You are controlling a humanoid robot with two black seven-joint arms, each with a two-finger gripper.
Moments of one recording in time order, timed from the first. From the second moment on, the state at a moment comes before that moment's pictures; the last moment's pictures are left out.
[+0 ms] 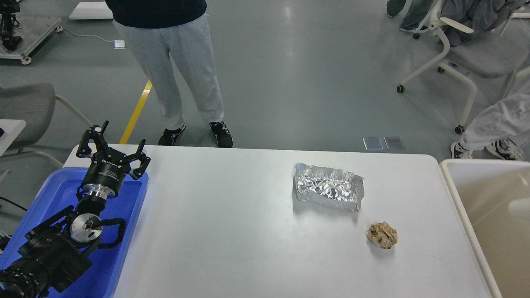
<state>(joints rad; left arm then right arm) -0.58 0.34 -0.76 -0.45 -0.17 -0.63 -0.53 0.58 -0.68 0.00 0.29 -0.45 -0.17 0.25</state>
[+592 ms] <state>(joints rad) -0.58 0.34 -0.76 -0.45 -0.17 -0.63 -0.53 0.55 -0.51 -0.11 0.03 -0.45 -0.12 0.15</state>
